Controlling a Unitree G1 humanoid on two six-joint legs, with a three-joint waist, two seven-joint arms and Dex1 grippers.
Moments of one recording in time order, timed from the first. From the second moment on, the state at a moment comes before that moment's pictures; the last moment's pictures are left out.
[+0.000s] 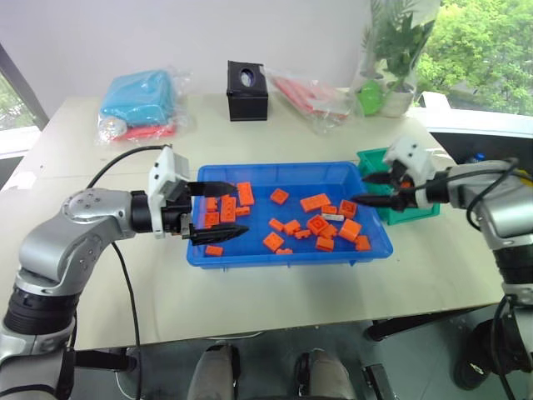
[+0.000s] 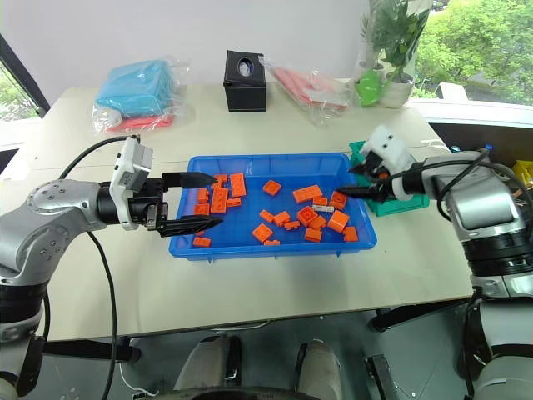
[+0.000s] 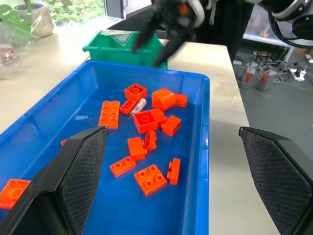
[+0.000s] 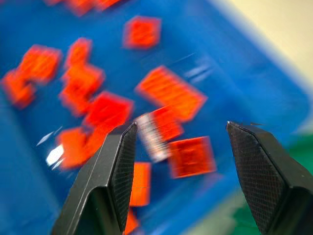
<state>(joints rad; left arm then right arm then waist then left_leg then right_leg) -0.44 0.78 0.05 -0.36 -0.73 0.69 -1.04 -0.68 -0.91 0.20 0.15 0.23 0.55 1.17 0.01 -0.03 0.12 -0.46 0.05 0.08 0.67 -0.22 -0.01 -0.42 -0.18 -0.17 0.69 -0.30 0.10</state>
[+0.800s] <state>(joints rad) -0.39 0.80 0.09 -0.43 -0.74 0.71 -0.97 -0.84 -0.72 0.35 0.53 -0.01 0.32 1.32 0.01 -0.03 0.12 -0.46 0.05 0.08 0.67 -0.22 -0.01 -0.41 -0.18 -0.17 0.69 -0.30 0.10</state>
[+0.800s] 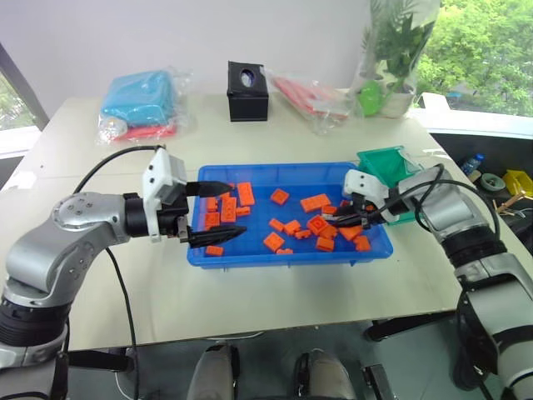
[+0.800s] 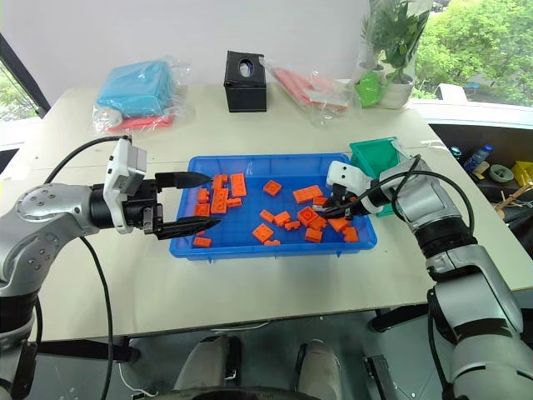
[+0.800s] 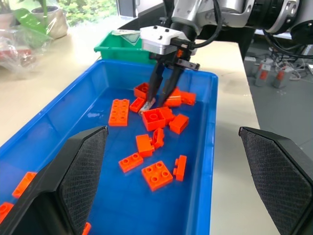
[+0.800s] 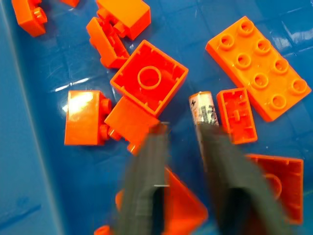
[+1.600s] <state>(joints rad) -0.39 0.80 0.09 -0.43 -0.73 0.69 -0.96 -0.86 -0.68 0.35 0.61 -0.07 0.30 1.31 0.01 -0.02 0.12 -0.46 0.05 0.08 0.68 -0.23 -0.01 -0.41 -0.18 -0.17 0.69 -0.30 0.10</state>
